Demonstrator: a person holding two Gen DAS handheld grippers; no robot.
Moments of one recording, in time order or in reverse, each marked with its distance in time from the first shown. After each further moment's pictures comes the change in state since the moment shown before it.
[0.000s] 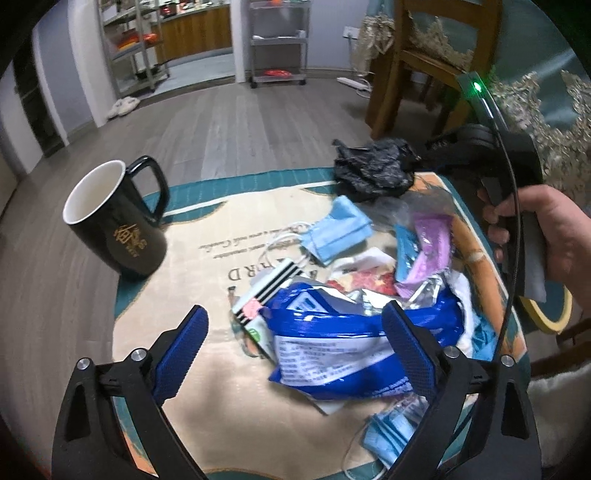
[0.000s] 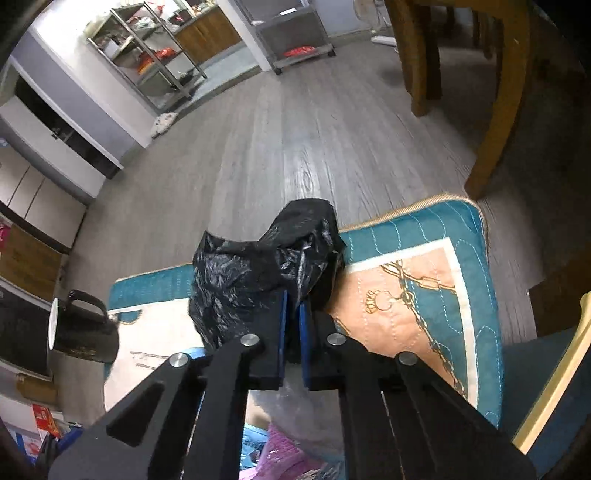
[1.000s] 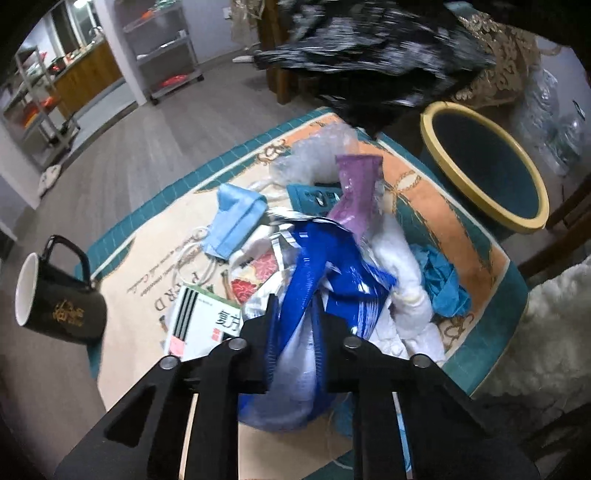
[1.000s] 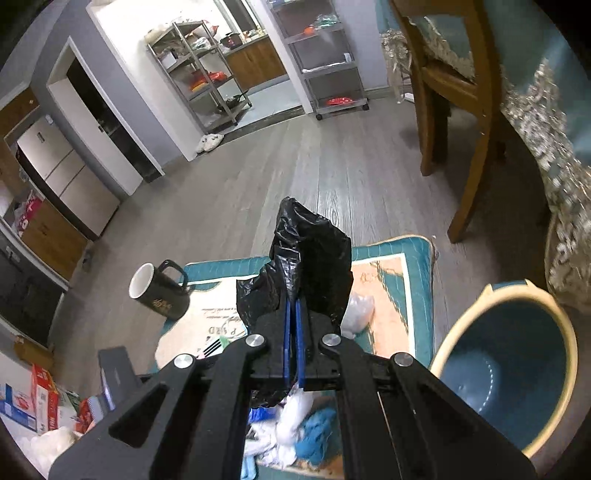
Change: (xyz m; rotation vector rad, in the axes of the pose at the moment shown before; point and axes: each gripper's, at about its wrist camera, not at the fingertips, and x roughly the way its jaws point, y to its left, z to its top) left arm 0.011 -0.071 -0.003 0.392 0.092 -0.106; right arm -0.196 0.034 -0.038 -0.138 -0.128 0.062
